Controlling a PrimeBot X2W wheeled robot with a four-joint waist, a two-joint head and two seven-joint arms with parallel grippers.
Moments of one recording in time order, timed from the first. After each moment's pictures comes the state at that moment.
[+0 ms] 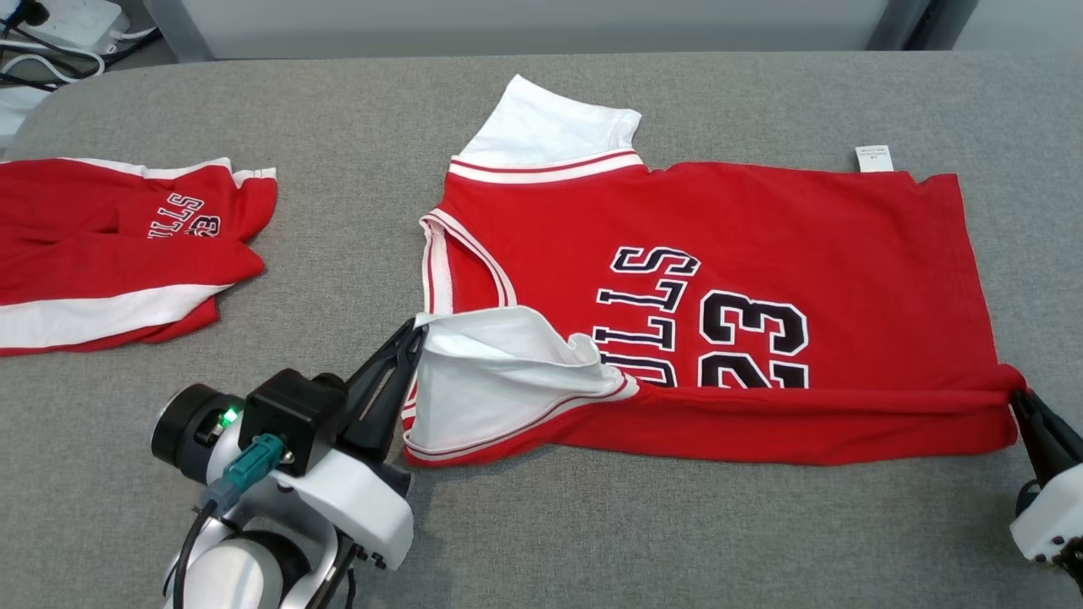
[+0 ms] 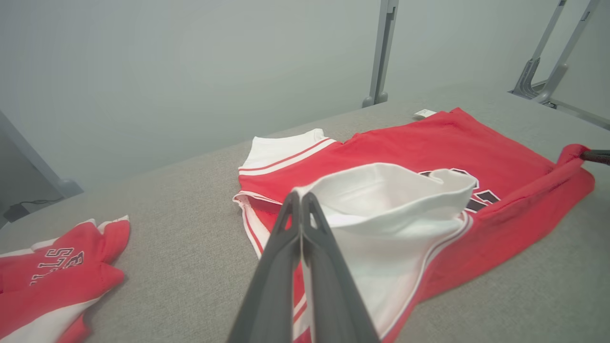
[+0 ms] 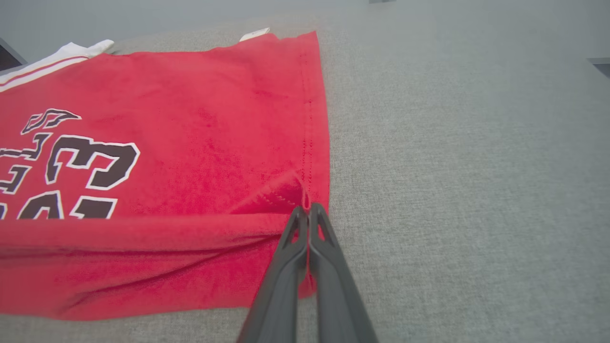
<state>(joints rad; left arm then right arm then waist) -0.13 0.26 -0.32 -0.24 -0.26 -0.02 0.21 -0.10 -0.38 -0.02 0.28 0.53 0.13 0.10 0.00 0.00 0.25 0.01</state>
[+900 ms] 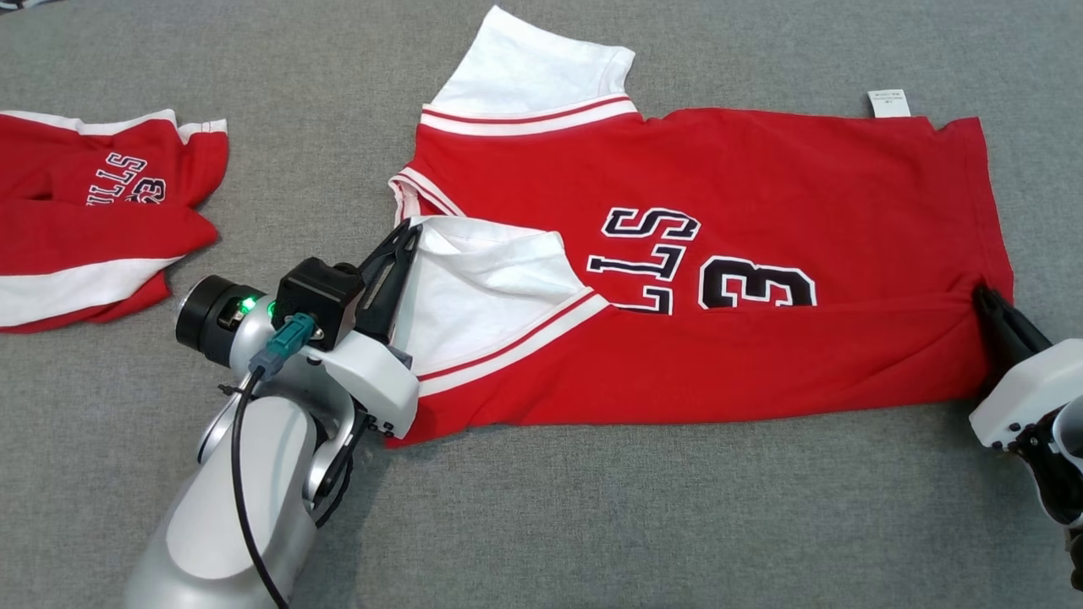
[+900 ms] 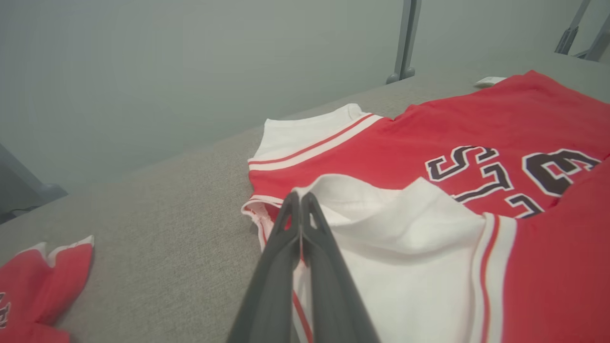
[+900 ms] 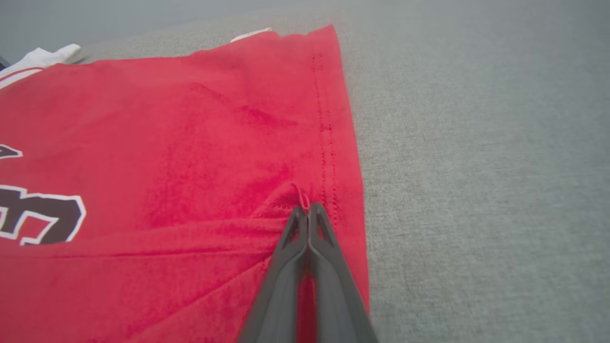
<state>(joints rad) -0.50 0.18 -0.37 0.33 -0.18 -0.06 -0.08 -0.45 -0.40 0.21 0.59 0.62 0.13 -0.01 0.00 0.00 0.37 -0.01</state>
